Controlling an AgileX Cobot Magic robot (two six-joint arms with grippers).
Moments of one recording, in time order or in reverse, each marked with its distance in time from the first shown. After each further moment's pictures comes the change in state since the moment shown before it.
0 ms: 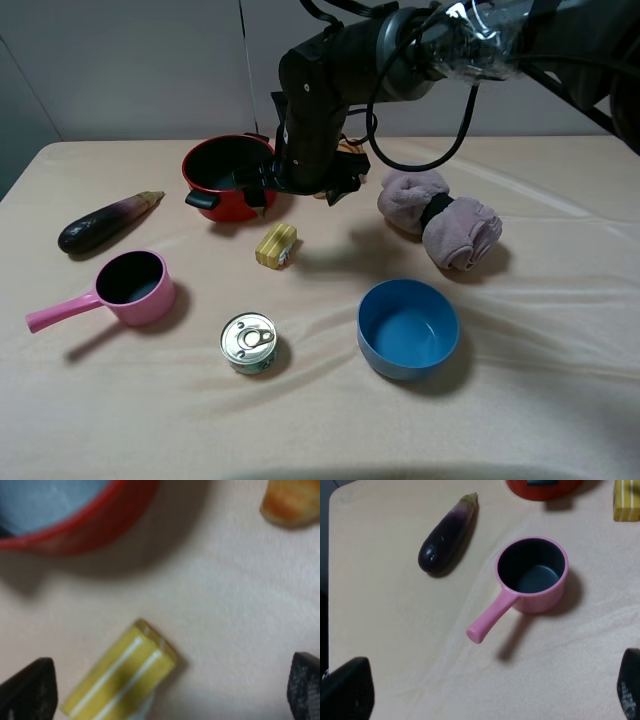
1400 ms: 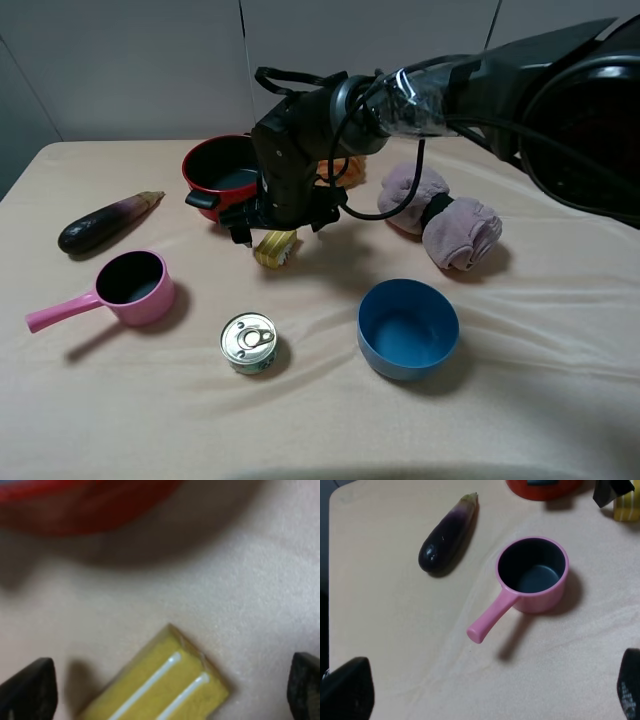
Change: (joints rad) left arm 0.000 0.000 0.000 0.004 0.000 0.000; right arm 0.057 0.127 -0.001 -0.090 -0.076 0.095
